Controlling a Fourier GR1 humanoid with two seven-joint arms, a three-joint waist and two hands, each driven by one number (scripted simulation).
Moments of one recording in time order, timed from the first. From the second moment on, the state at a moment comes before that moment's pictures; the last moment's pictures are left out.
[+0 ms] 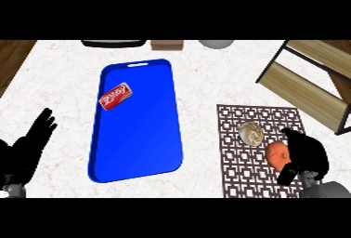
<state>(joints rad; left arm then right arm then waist) 0.04 0.32 0.15 -1.44 0.10 -0.05 0.09 -0.08 -0.41 0.26 -1.38 0.98 0.14 0.63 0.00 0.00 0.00</state>
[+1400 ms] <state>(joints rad) 0.01 0.29 0.19 -1.41 0.06 -0.08 0.09 -0.37 -0.26 0.10 -1.43 1.05 0.12 0.66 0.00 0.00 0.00</state>
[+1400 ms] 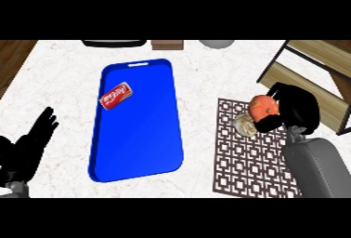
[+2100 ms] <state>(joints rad) 0.03 0.29 0.20 -1.43 0.06 -0.09 0.10 -0.44 -0.19 -0.07 -1.99 0.87 0.29 0.93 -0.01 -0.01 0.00</state>
